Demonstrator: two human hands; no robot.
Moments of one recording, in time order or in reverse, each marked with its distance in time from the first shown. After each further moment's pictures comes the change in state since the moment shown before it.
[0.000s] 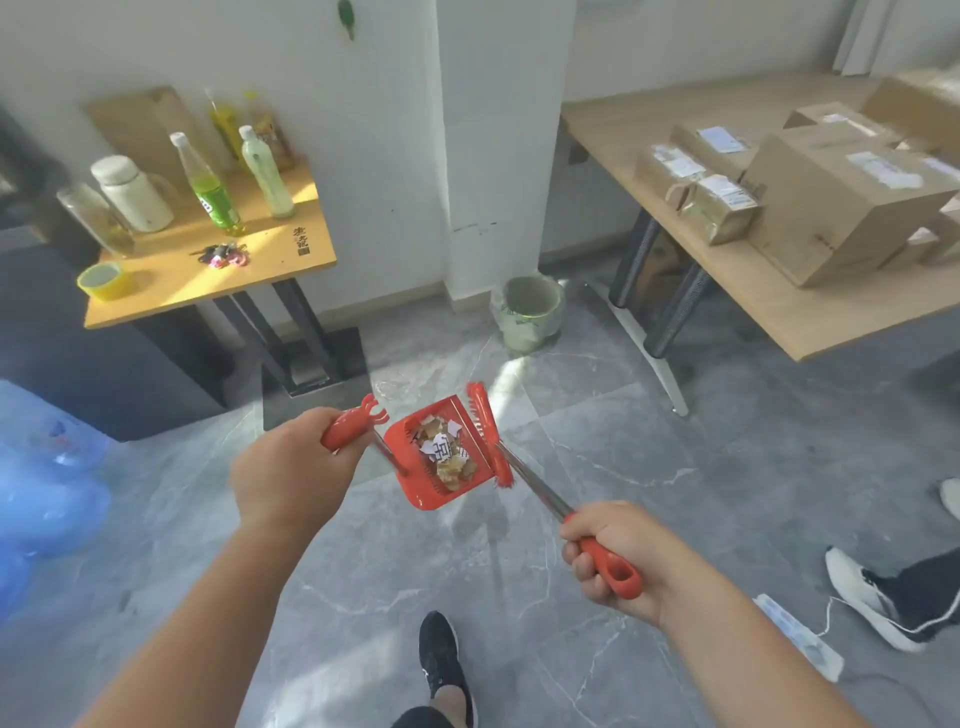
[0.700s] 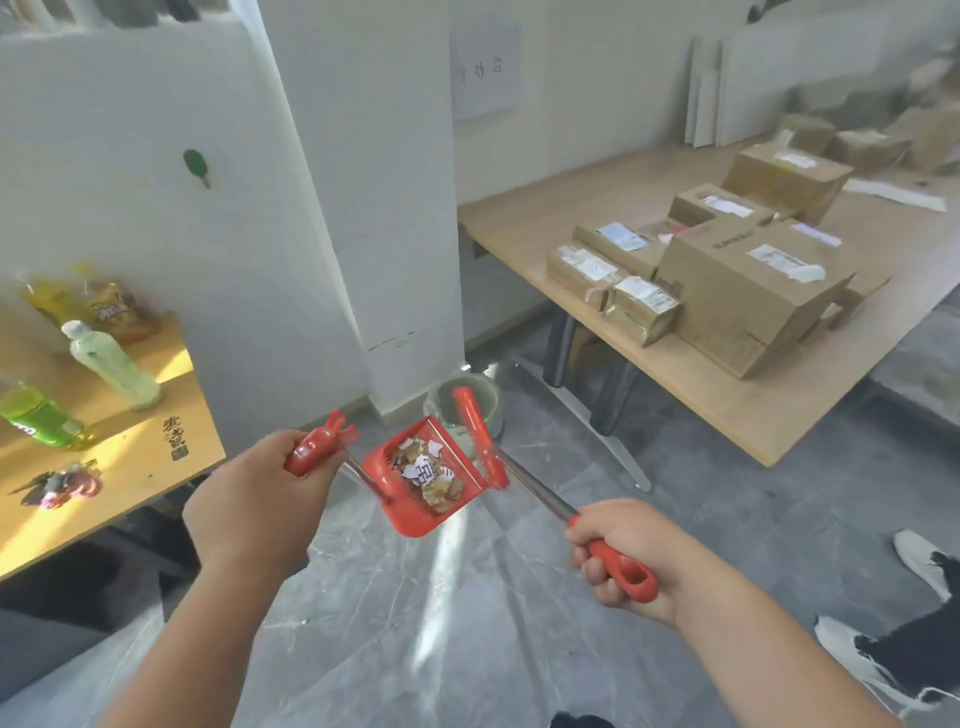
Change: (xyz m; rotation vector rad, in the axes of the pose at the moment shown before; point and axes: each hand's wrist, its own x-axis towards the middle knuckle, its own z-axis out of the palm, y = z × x) left_hand 0.295 0.145 0.024 -0.081 0.036 0.127; right_hand 0.093 -0.263 -0.028 0.104 0.126 -0.170
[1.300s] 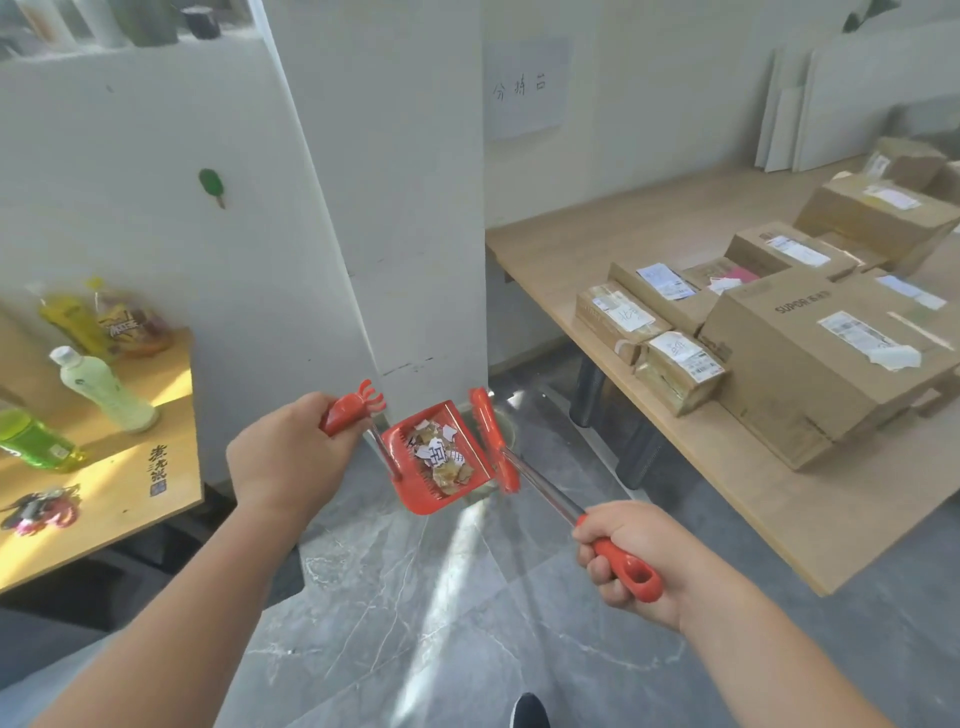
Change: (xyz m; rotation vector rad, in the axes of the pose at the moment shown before) left_hand 0.131 0.094 0.086 0.088 0.115 0.105; right_hand 0.098 -0.132 -0.066 -0.013 -0.078 0.009
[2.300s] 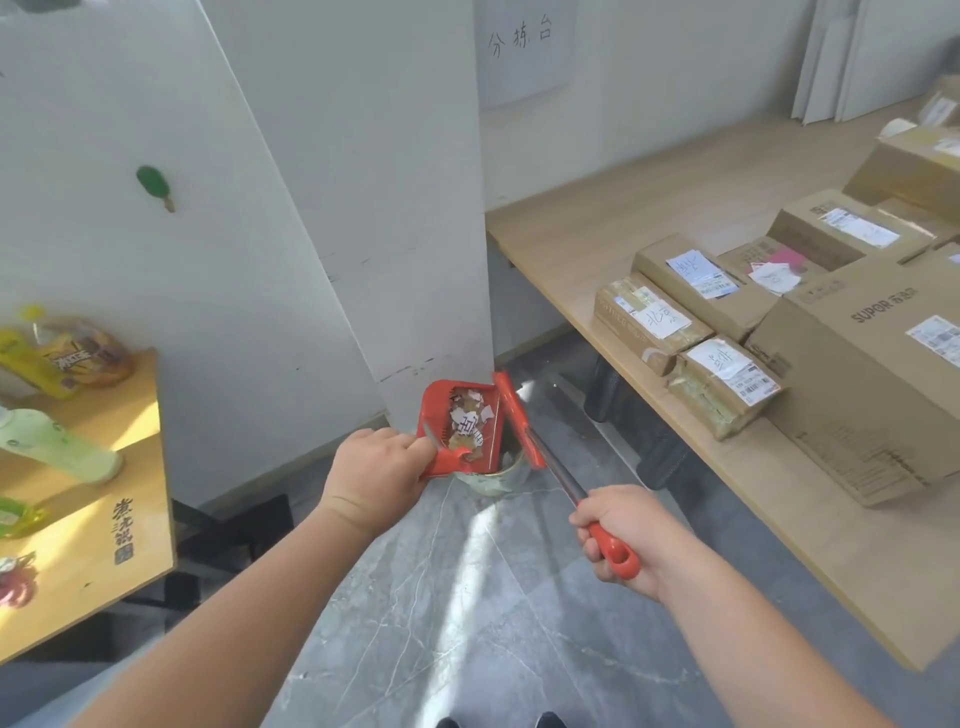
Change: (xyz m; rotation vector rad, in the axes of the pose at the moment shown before) left_hand 0.103 0.017 0.155 0.259 -0.164 0.752; right_hand 0.141 -0.083 0.006 -0.037 0.107 0.005
